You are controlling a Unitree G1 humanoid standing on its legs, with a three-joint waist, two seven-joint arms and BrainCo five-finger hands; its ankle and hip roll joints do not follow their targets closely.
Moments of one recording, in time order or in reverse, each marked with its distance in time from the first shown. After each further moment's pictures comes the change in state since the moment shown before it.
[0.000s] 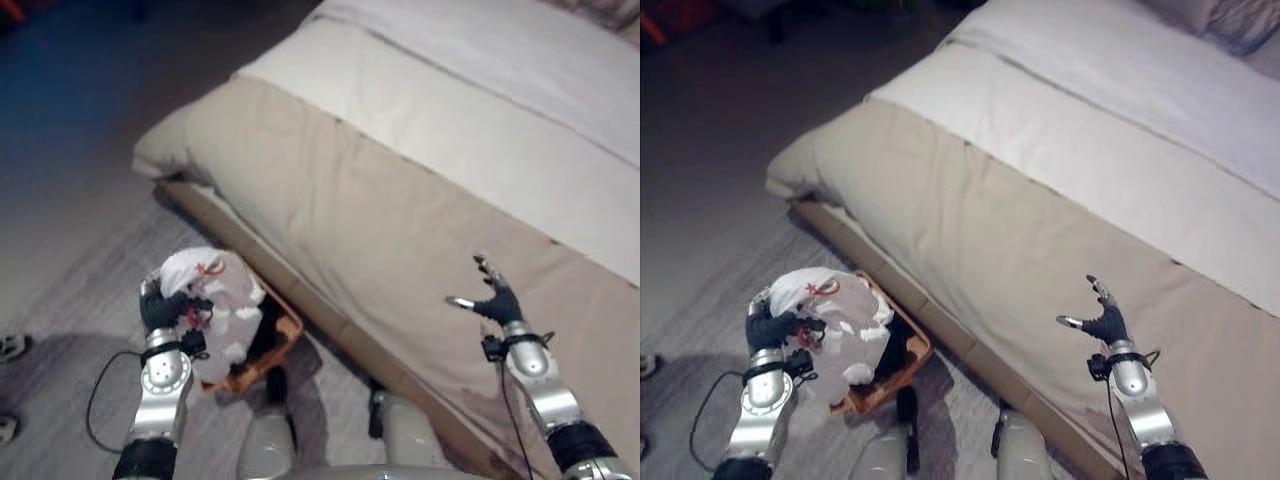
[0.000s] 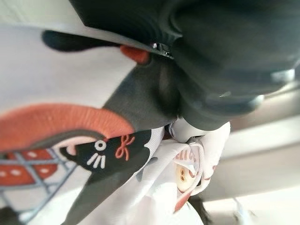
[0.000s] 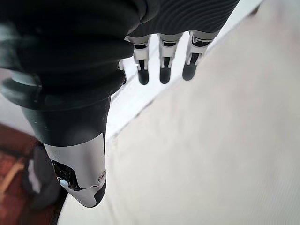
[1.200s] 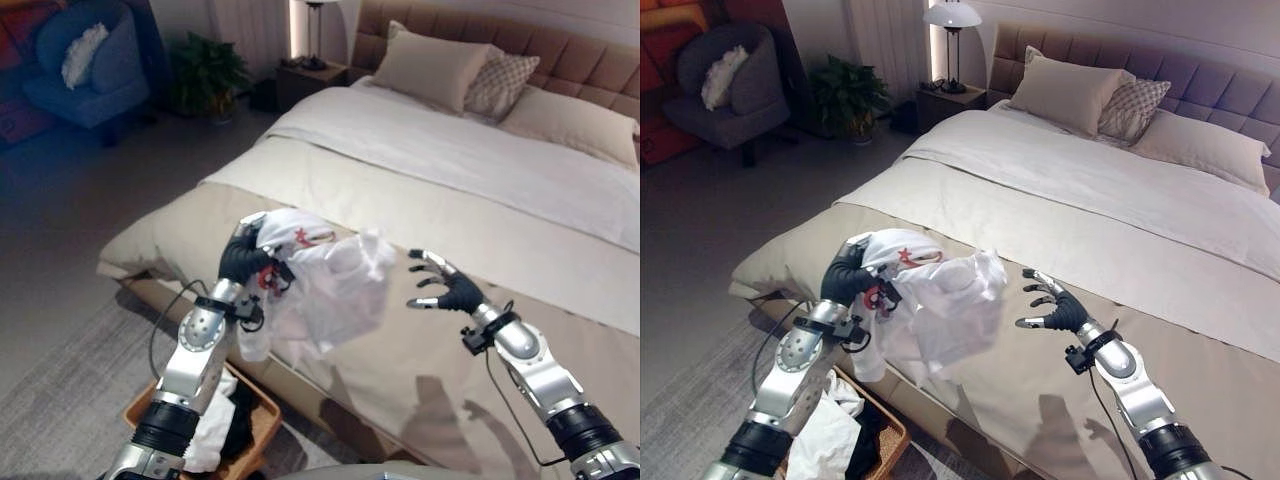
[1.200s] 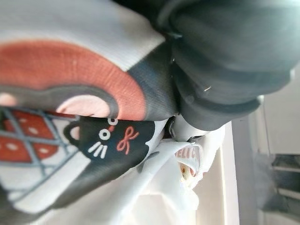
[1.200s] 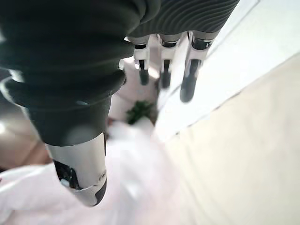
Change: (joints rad) left arm -0.045 0.056 -0.268 -0.363 -0.288 0.088 -0.485; right arm 0.029 -0.076 0.137 -0.177 0.109 0.039 0.322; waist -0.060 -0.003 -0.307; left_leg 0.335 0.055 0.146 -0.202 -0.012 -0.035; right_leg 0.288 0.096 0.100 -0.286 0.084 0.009
